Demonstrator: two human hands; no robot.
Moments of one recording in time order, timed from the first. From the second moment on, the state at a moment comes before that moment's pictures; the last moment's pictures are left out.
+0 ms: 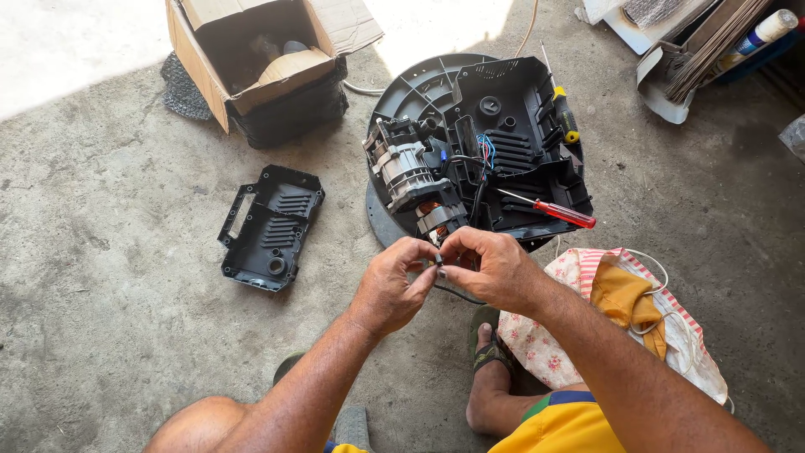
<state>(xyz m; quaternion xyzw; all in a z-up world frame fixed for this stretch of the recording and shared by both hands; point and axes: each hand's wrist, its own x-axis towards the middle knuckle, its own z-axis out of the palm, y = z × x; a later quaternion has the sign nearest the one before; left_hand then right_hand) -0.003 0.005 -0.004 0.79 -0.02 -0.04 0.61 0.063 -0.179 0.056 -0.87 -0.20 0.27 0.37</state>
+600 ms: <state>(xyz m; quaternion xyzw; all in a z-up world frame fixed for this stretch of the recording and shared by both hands) 0.003 0.004 -0.004 0.80 -0.05 0.00 0.59 0.065 -0.185 0.058 -0.87 -0.19 0.27 0.36</state>
